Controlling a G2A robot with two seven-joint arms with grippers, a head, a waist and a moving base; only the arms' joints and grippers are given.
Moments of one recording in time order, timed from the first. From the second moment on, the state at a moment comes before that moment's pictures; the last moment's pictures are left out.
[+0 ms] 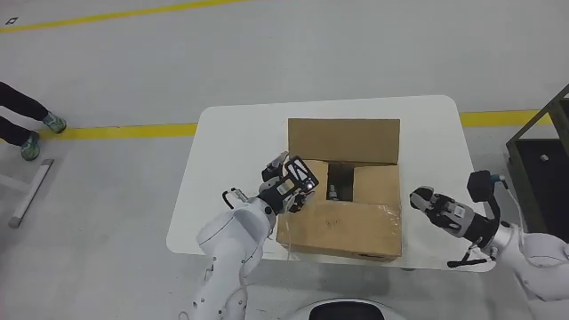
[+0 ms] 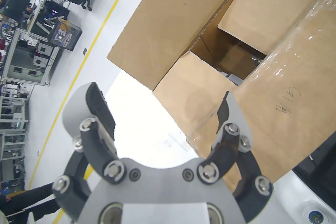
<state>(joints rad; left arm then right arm) 1.29 -1.51 -1.32 -1.95 1.95 -0.74 -0.56 -1.58 -1.16 1.68 -1.69 -0.41 -0.78 0.57</state>
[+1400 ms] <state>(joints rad) 1.29 -1.51 -1.32 -1.95 1.95 -0.74 -0.56 -1.60 -1.07 1.57 -1.76 -0.25 -0.86 0.88</state>
